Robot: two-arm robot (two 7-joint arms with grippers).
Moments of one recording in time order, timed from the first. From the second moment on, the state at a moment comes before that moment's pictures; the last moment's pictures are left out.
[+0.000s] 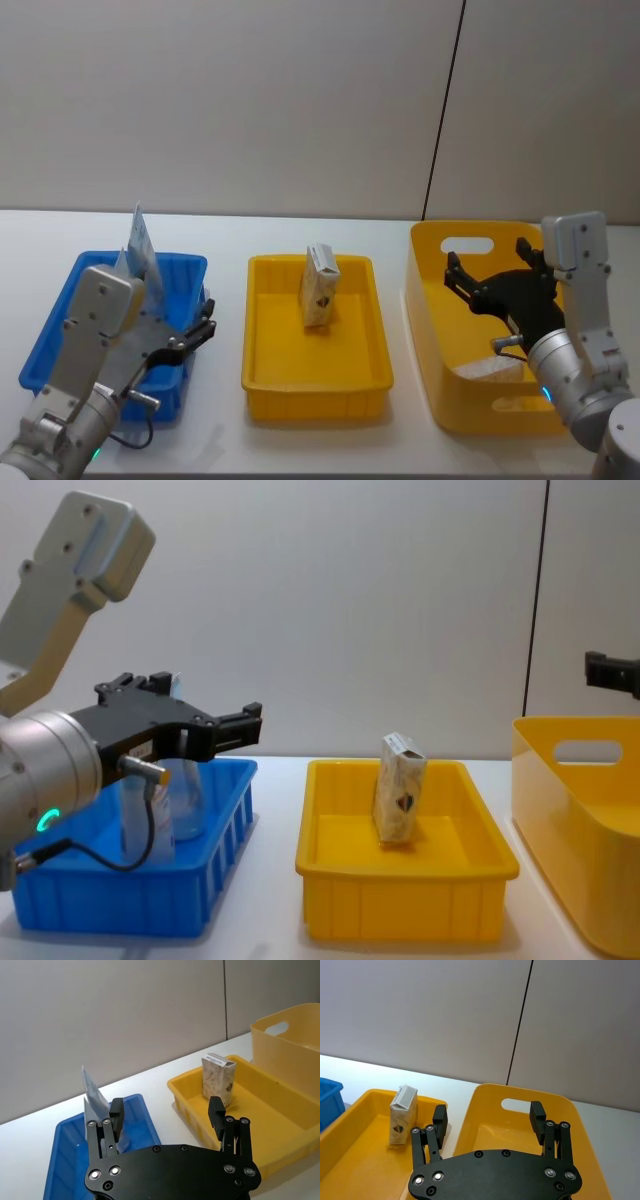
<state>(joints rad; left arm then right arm) -0.22 0.37 0.44 -1.64 -0.19 0.05 0.02 0.16 0.18 -0.11 -1.66 0.04 0.21 0.06</state>
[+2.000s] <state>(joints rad) -0.34 0.26 0.35 -1.45 -0.19 0.28 0.08 0.16 0.18 -0.11 -1.67 0.04 0.21 0.07</state>
